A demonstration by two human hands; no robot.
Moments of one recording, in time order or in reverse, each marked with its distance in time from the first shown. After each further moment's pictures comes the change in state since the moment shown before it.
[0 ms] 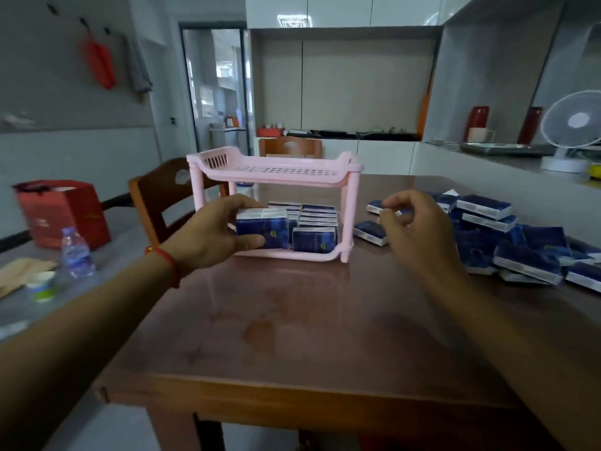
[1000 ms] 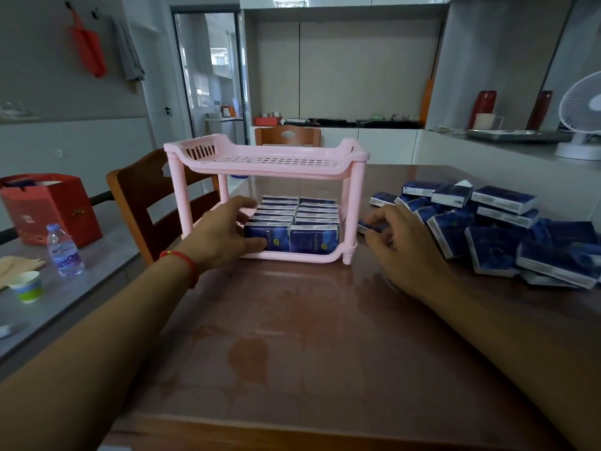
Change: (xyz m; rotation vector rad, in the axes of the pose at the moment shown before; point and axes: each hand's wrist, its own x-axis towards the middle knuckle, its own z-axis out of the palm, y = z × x) left_hand 0.041 -0.030 0.034 0.156 0.031 -0.174; right_hand 0.010 0.054 0.042 -0.143 -0.238 -0.205
